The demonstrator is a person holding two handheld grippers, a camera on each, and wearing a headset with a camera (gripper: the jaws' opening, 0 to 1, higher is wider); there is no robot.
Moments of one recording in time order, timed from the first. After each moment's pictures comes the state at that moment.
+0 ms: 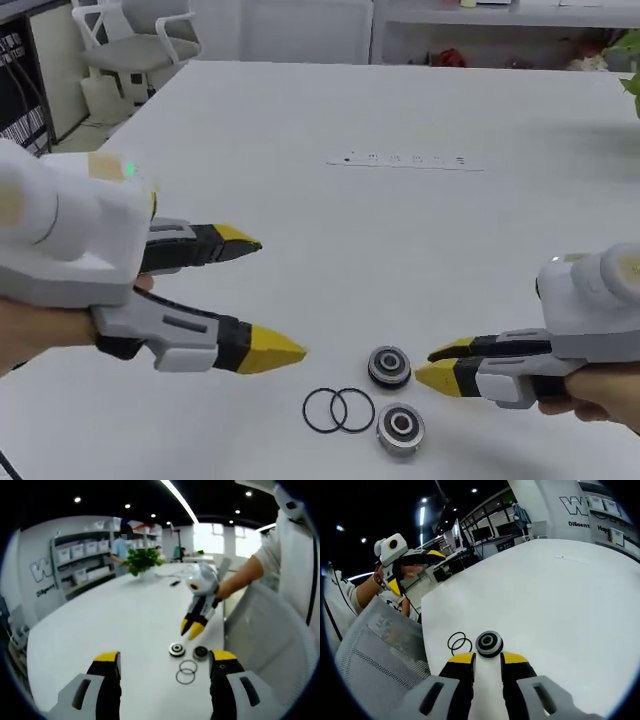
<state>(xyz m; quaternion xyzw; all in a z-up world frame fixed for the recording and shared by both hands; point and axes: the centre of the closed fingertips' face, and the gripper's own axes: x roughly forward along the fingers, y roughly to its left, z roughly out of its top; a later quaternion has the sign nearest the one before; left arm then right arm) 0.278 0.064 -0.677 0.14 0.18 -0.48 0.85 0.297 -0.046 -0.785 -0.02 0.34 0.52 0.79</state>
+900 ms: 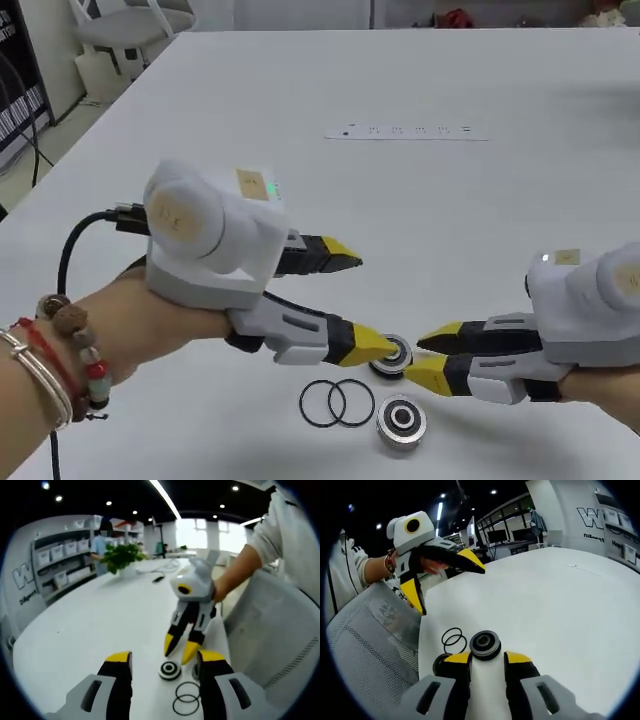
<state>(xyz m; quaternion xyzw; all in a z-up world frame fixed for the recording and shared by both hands) 0.303 -0.015 -0.724 0.16 0.19 -0.54 0.80 0.302 -0.034 -0.800 -0.05 0.29 0.57 0.77</state>
